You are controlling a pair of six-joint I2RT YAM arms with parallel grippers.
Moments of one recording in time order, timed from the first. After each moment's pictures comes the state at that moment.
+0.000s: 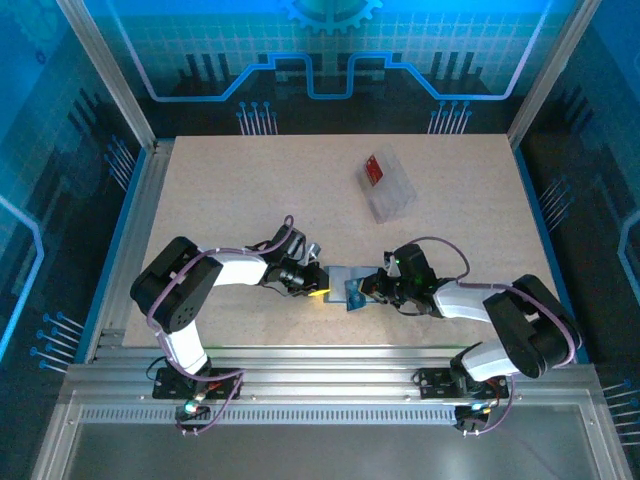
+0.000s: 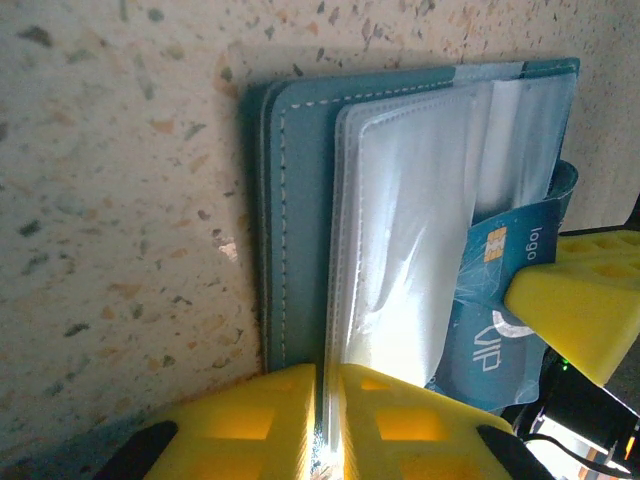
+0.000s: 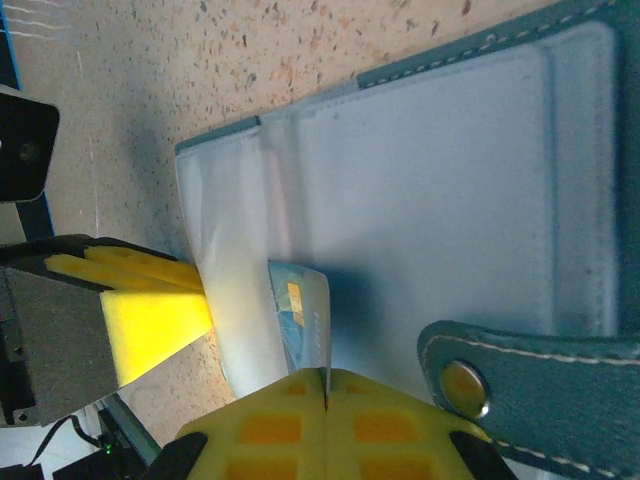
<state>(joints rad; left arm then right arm) -0.57 1.78 0.78 -0.03 0.62 -0.80 0.50 1.43 0.39 0.22 -0.45 0.96</state>
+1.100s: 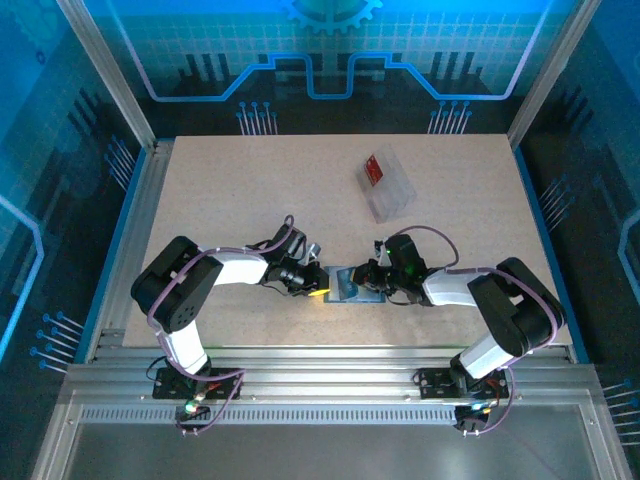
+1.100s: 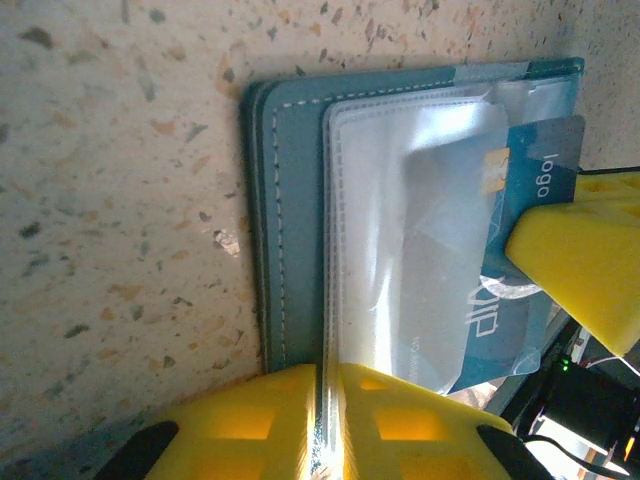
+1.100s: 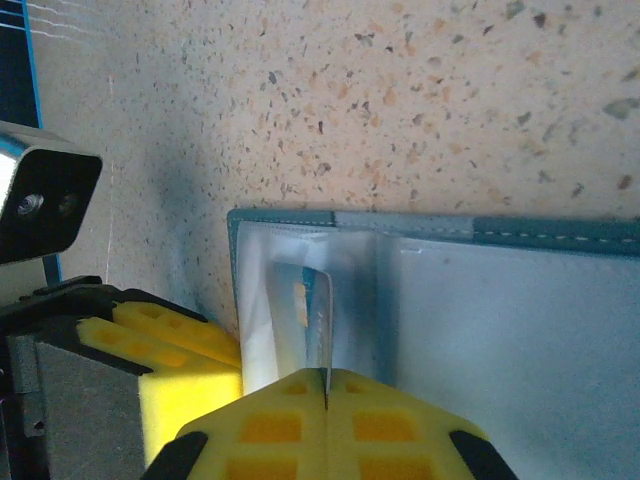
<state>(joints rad) -0.57 1.78 0.80 -0.05 0.62 -0.80 0.51 1.56 0.50 0.28 -0.43 0.90</state>
